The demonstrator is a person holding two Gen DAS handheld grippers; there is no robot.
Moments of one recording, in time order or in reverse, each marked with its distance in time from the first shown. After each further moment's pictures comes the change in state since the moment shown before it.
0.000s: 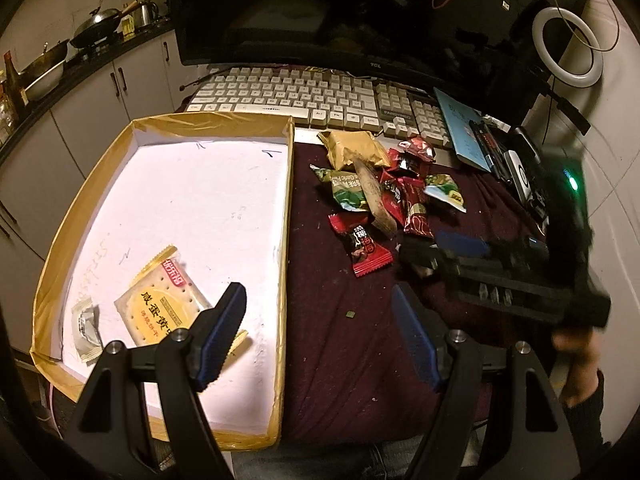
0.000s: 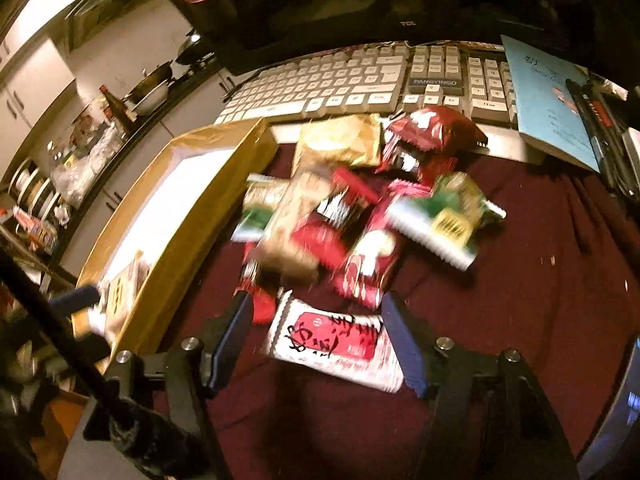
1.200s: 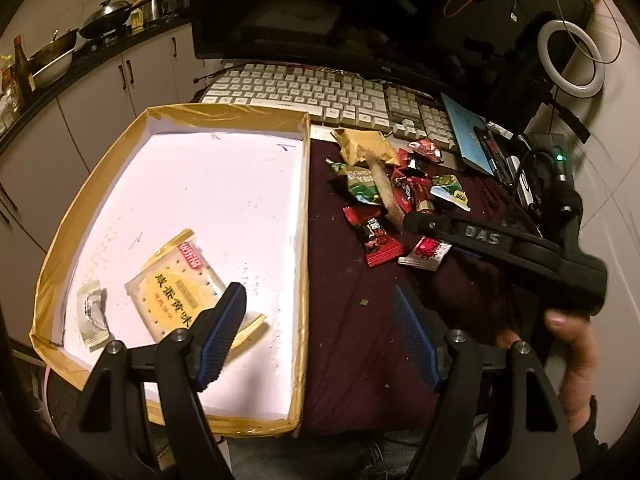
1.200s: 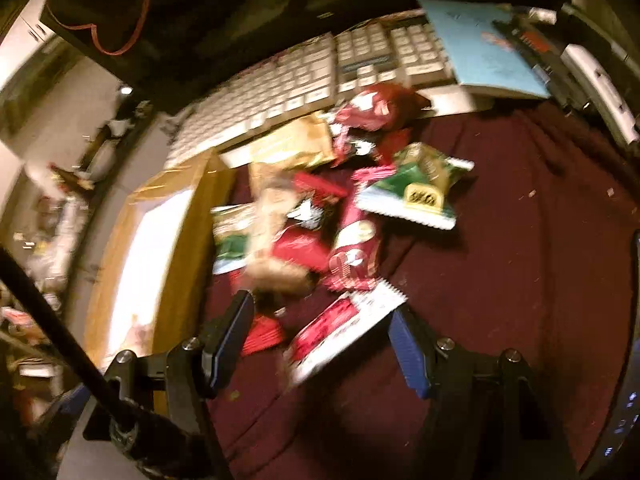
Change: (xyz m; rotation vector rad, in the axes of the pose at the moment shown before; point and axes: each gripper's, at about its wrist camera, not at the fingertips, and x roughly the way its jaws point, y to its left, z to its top) left arm -0.007 0.017 -0.013 -0.037 -0.016 -0.008; right arm 0.007 0.002 0.006 0.312 -0.041 -0.127
